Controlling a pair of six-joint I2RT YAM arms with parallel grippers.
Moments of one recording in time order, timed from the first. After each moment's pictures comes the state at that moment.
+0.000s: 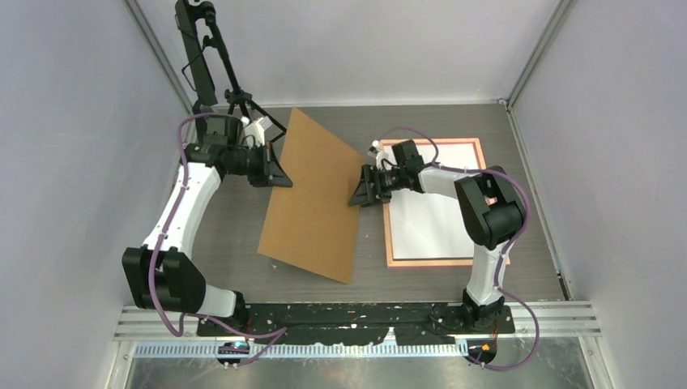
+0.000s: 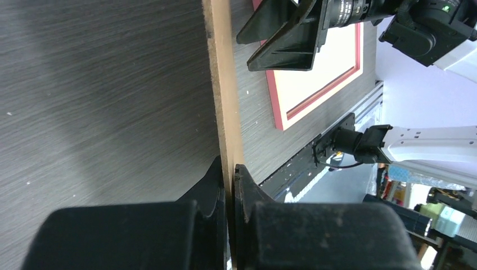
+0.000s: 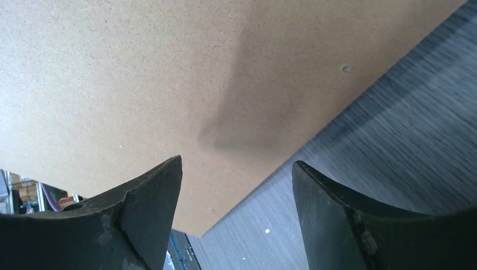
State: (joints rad) left arm -0.10 1.41 1.29 -0.85 0.72 -0.23; right arm 0.40 1.96 1.13 -0.05 -0.86 0.37
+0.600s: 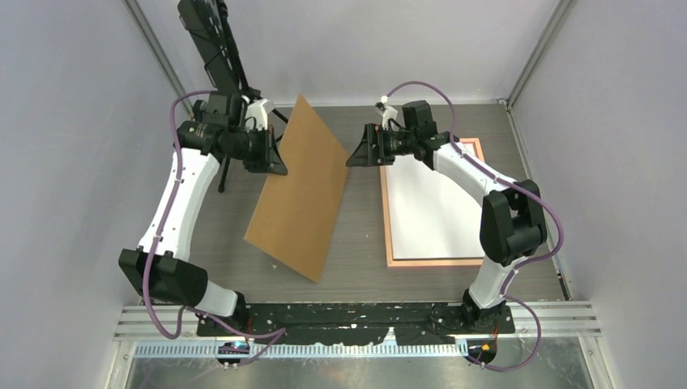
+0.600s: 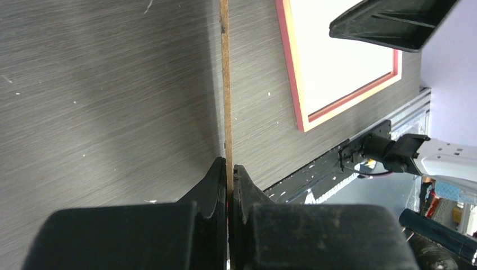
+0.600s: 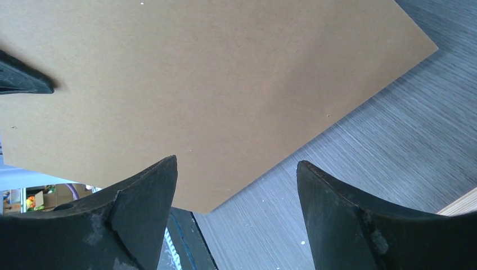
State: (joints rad) left arm -0.18 1.46 1.62 -1.12 0.50 -0.18; right arm 0.38 1.77 1.38 -0.23 -0.79 0.39
